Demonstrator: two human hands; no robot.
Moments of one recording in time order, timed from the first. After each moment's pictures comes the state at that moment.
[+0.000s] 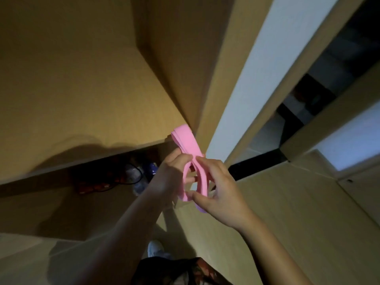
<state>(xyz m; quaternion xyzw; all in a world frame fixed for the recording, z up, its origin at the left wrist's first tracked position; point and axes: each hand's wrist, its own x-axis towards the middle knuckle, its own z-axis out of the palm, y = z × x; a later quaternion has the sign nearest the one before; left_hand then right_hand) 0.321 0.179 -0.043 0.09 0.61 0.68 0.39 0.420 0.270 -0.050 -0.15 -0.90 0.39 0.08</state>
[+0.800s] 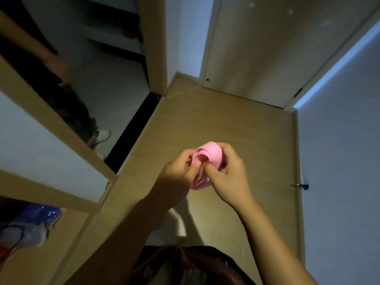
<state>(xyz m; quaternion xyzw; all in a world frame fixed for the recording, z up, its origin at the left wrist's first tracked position) 0.693 0.342 -0.085 0.62 0.60 0.36 0.36 0.825 0.349 -0.058 -0.58 -0.60 0.41 0.36</state>
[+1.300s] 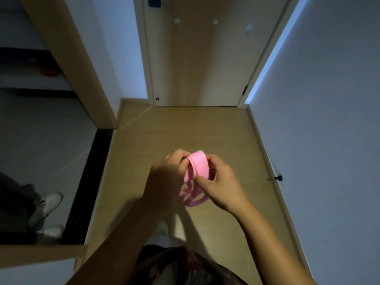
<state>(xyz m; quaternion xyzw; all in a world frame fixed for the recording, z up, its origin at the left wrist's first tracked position) 0.740 0.546 -0.064 0.75 0.50 0.36 0.25 0.869 0.508 -0.054 -0.70 -0.54 0.35 0.32</state>
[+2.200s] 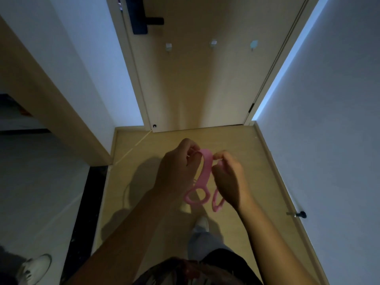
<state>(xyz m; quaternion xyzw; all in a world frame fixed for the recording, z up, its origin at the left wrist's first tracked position) 0.834 0.856 -0.055 0.75 0.48 0.31 0.34 0.961 0.808 -0.075 -0.73 -0.50 0.28 0.38</state>
